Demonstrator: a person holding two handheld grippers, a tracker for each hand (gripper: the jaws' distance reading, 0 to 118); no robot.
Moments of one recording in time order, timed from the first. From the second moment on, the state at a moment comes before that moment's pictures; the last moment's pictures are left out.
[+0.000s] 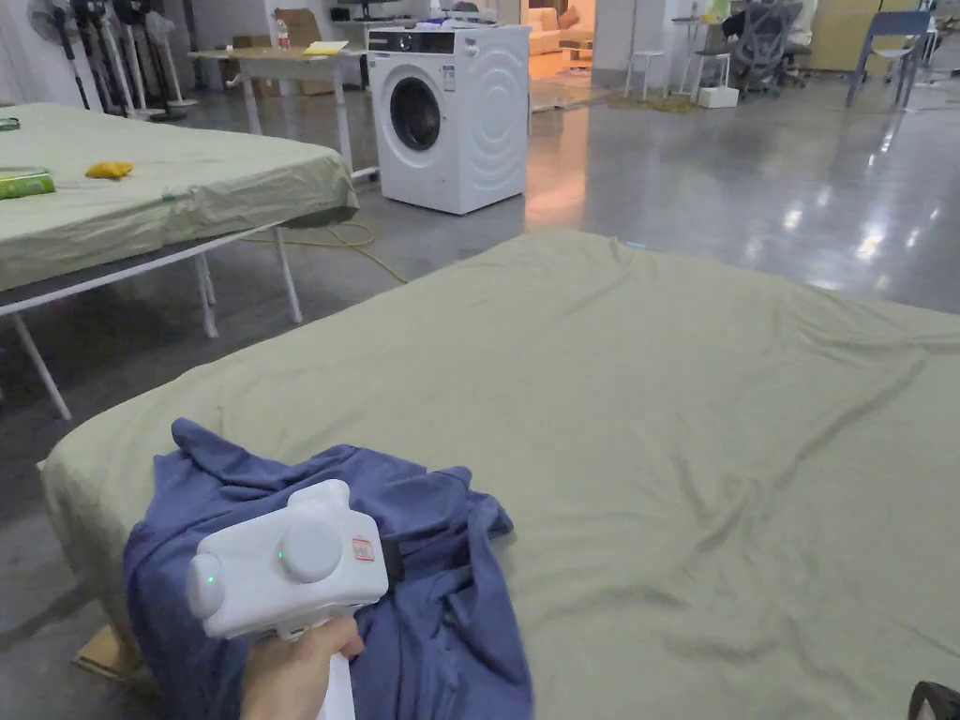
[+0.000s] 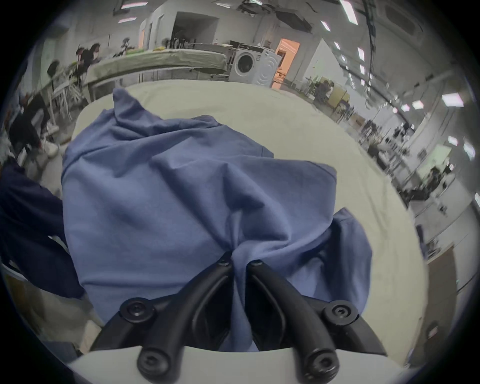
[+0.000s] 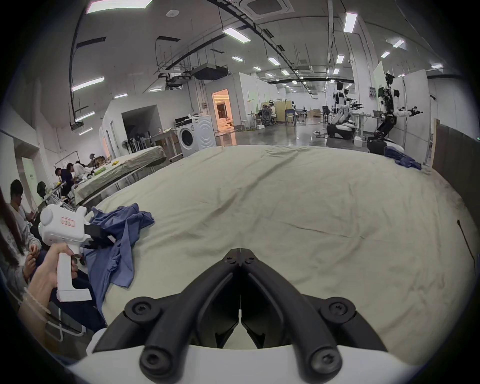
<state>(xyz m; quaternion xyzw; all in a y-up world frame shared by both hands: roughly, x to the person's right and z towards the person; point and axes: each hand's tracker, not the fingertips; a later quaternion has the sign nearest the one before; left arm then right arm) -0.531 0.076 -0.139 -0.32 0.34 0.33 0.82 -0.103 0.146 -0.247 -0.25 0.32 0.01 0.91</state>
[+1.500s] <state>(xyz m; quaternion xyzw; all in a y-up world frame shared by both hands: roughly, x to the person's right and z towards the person) 0.026 0.084 -0.344 -0.49 -0.31 0.18 0.80 0.279 0.171 -0.213 -0.16 -0.13 -0.19 0.96</state>
